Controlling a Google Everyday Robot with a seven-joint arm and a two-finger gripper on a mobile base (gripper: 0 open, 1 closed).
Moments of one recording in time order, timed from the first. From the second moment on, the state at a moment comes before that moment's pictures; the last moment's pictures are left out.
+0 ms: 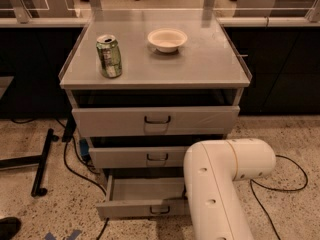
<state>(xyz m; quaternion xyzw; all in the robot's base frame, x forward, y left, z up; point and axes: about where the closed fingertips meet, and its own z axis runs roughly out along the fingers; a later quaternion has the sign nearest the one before) 0.599 -0.156 0.166 -0.48 0.87 0.10 0.09</state>
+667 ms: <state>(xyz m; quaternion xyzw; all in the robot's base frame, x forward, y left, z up) 0.597 -0.157 0.165 -0.49 0.86 0.11 0.09</state>
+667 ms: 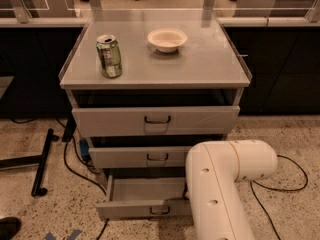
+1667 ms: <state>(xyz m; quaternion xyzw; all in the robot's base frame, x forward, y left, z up) 0.584 -0.158 0.163 -0.51 0.84 0.14 0.09</state>
